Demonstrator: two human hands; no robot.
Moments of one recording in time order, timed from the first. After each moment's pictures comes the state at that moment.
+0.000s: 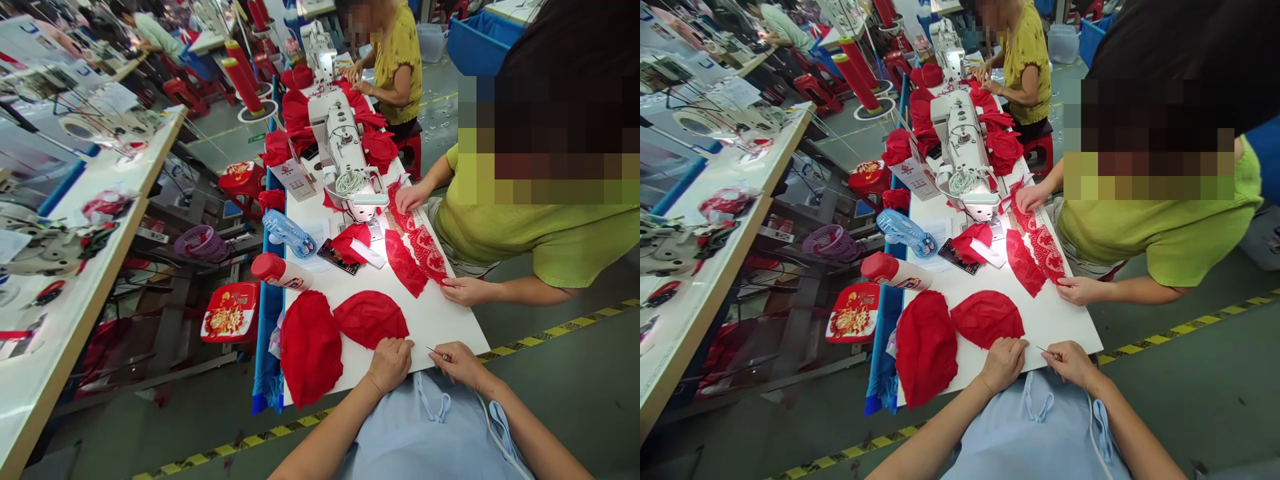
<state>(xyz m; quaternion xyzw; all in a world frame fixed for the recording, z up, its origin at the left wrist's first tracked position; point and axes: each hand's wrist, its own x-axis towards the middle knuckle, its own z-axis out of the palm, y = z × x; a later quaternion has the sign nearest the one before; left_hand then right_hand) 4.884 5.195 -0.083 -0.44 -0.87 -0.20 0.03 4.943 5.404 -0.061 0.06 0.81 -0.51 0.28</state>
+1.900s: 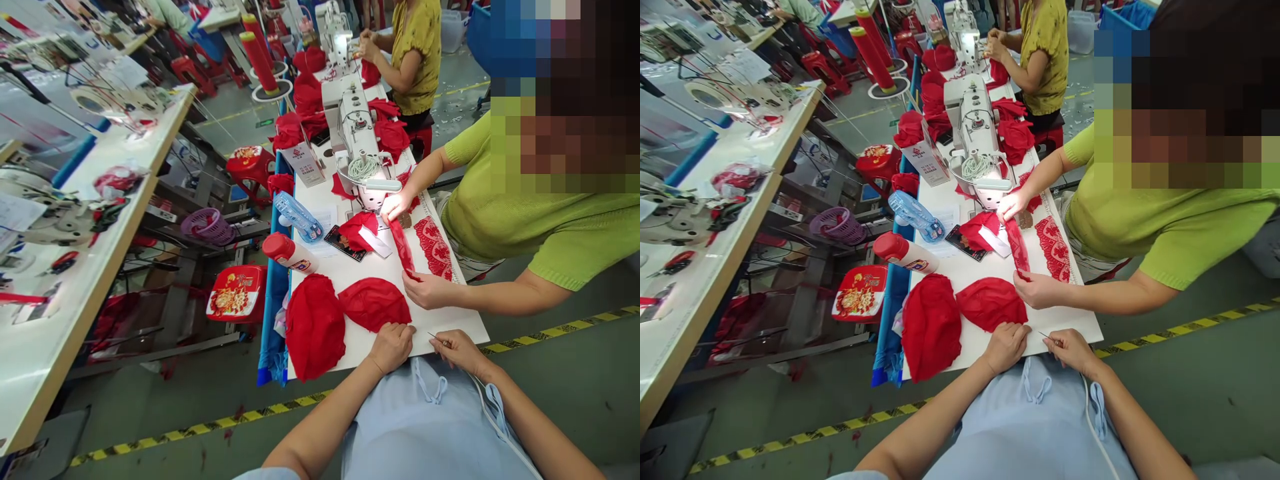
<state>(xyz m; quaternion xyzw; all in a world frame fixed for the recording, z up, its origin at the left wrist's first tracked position) 4.882 5.198 -0.087 -0.45 -0.87 -0.19 0.01 4.941 5.407 -0.061 0.07 0.81 -0.52 0.27</state>
